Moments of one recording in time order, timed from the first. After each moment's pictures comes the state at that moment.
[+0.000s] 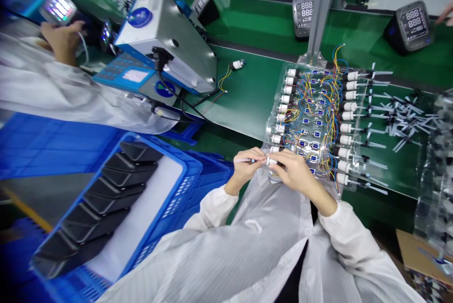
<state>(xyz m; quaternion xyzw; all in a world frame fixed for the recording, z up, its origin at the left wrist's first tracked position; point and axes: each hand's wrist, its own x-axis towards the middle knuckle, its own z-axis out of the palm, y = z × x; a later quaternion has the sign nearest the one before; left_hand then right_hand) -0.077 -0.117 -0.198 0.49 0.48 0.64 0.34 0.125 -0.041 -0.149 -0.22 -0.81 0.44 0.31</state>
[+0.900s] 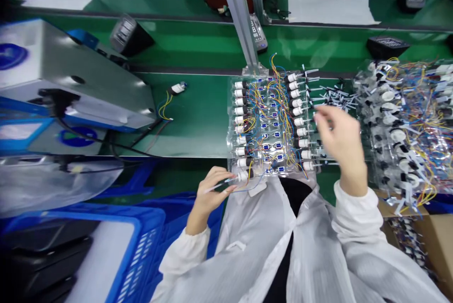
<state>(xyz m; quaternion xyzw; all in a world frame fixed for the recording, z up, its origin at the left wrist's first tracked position) -0.110 -0.132 -0.195 0.69 0.50 0.45 0.26 0.281 0.020 -0.069 -0.56 -0.75 0.16 0.30</state>
